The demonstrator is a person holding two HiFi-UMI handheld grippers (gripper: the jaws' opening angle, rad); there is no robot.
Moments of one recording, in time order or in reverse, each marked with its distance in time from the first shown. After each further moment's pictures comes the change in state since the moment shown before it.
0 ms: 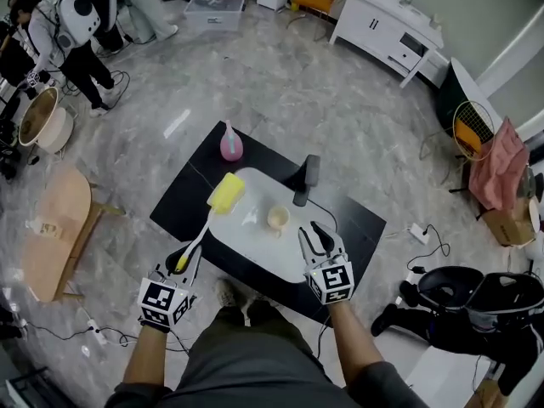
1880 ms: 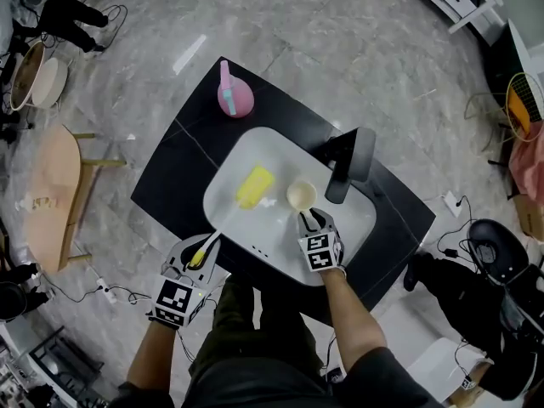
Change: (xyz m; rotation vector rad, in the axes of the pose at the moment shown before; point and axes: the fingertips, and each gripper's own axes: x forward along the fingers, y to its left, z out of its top) left arm 0.123 0.015 -0.137 -0.037 0.284 -0.060; right arm 0.160 0.006 -0.306 0.017 0.578 0.090
